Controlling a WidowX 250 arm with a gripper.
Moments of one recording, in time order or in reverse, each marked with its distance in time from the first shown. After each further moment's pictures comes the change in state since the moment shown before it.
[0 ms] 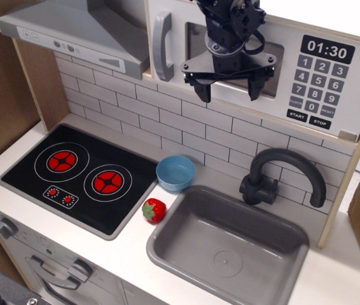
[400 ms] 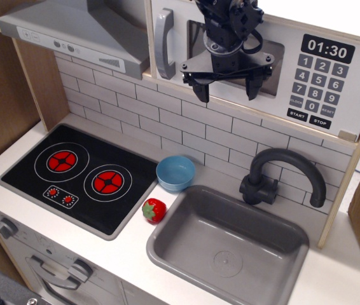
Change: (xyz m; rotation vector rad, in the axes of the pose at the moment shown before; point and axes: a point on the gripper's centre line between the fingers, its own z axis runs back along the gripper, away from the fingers) arm 0.001 0.002 -0.003 0.007 0.008 0.012
